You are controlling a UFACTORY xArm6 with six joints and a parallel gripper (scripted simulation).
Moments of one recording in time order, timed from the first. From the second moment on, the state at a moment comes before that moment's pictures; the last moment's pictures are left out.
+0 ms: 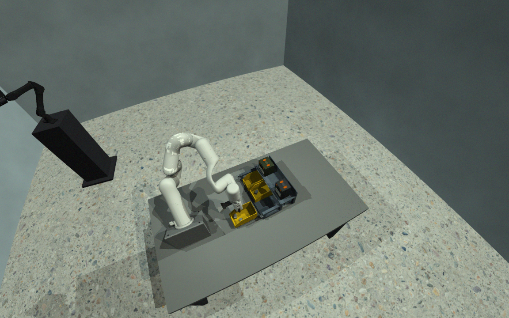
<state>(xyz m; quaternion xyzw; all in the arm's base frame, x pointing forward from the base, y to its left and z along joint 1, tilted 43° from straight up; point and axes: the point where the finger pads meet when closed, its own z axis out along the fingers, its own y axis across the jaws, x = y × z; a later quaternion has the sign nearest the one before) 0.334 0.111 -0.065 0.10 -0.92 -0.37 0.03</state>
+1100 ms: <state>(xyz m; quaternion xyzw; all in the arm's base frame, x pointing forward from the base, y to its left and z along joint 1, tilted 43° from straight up) 0.363 0.118 -0.063 0.10 -0.92 -0.37 0.03</state>
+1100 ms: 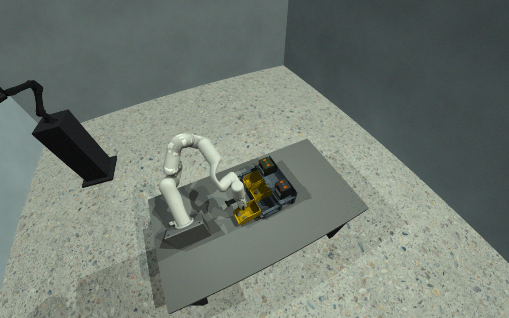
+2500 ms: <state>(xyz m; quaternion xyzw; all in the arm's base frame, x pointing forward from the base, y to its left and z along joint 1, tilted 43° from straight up) 0.349 0.120 -0.068 0.10 -0.92 -0.37 0.03</state>
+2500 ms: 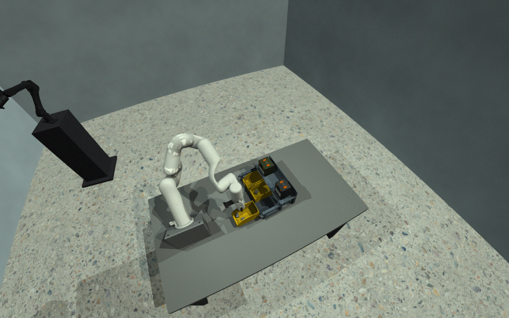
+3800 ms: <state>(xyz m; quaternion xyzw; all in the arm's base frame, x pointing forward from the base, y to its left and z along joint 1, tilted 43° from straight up) 0.331 0.127 -0.081 0.10 -0.92 -0.37 0.02</state>
